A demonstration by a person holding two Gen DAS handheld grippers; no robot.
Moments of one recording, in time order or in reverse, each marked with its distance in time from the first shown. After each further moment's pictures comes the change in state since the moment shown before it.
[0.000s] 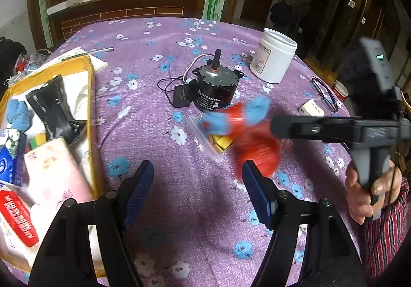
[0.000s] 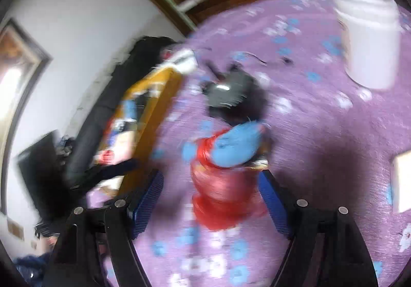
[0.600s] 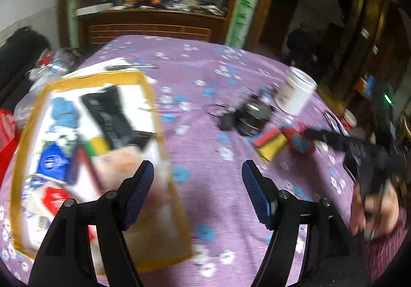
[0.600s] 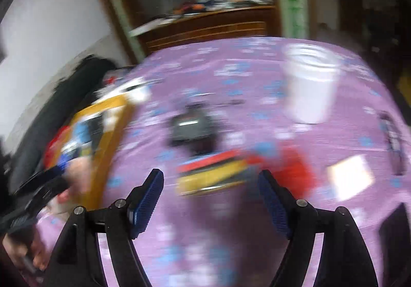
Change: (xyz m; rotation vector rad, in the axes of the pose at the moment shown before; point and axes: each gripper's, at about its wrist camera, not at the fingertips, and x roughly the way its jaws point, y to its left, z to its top) left arm -0.050 0.052 -0.003 -0.080 -0.111 0.044; right arm -0.019 0.034 0.001 0.035 -0.167 -0.481
